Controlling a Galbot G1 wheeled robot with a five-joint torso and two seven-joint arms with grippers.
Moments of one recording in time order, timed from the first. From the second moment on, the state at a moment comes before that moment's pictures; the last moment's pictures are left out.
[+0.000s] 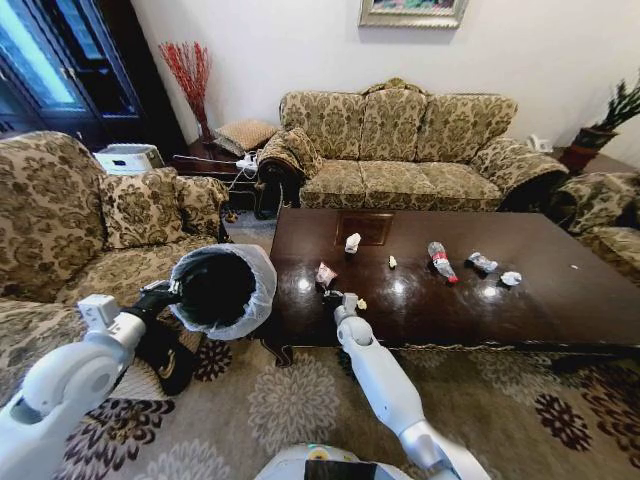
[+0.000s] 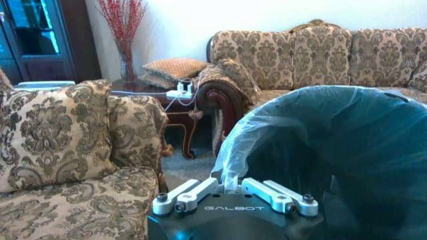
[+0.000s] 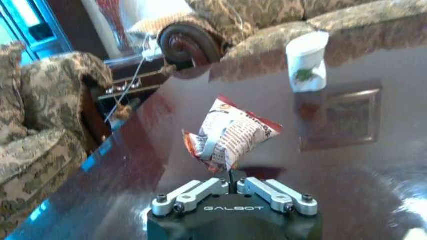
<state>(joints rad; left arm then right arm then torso) 1.71 -0.71 -1.06 -2.23 -1.00 0.36 -0.17 -0.82 1.51 0.13 1.29 0.43 -0.19 0.14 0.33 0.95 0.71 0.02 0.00</state>
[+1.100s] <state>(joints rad) 1.73 -0.43 -1.07 -2.33 -1.50 0.54 -0.45 -1.02 1.18 -0.05 2.07 0.45 0.15 -0.46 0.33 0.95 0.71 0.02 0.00</state>
